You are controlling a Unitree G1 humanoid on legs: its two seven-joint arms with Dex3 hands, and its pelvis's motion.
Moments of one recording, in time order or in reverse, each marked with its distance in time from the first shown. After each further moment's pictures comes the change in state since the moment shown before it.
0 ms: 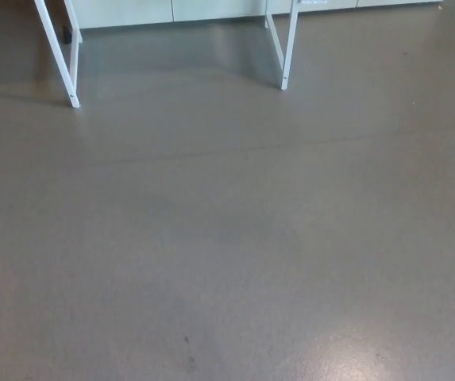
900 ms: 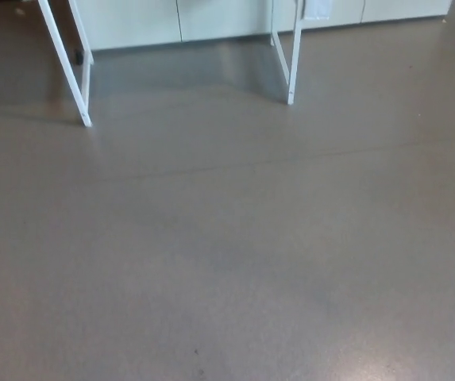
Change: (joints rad) left_arm 0.008 0.028 0.255 0.144 -0.135 -0.010 -0.054; right_arm 0.052 -0.064 0.027 0.235 0.028 -0.179 0.145
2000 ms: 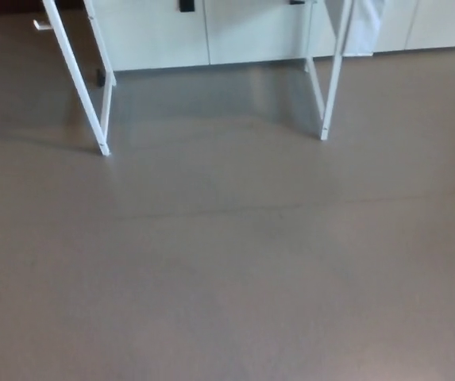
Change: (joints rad) left_arm 0.053 0.007 -0.066 0.005 -0.014 -0.038 -0.106; right_arm 0.030 -0.035 0.049 -0.040 -0.016 0.031 0.002
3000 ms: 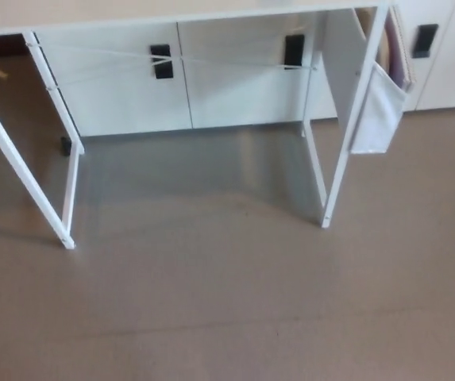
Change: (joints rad) left_arm -0.052 -0.002 -0.017 0.004 -0.001 -0.002 0.027; right_arm -0.060 -0.002 0.009 0.034 0.003 -0.002 -0.012
